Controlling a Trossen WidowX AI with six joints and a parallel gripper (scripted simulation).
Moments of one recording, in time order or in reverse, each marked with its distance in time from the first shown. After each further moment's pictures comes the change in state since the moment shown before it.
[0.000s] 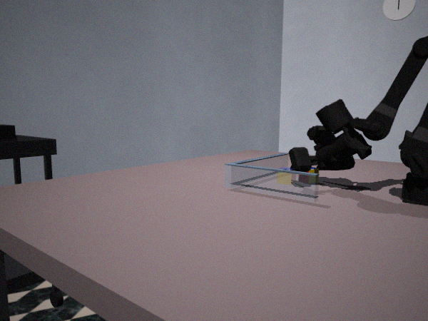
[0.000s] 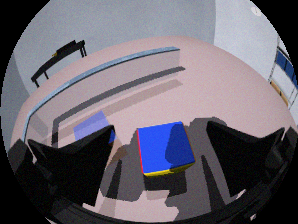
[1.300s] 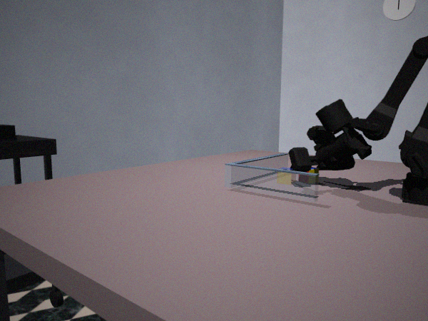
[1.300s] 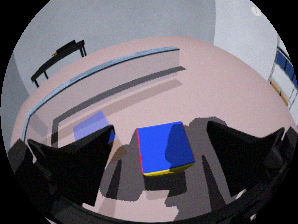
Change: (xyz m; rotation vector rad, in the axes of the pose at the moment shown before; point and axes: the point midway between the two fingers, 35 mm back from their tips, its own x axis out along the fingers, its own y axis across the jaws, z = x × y) arm 0.000 0.000 0.000 -0.001 0.002 -0.002
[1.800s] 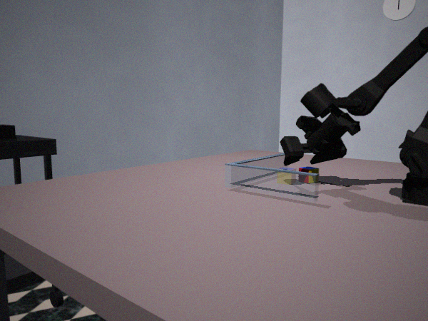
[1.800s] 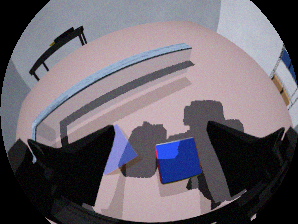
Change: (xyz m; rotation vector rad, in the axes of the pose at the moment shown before) arm 0.002 0.014 0.025 -0.005 0.190 0.018
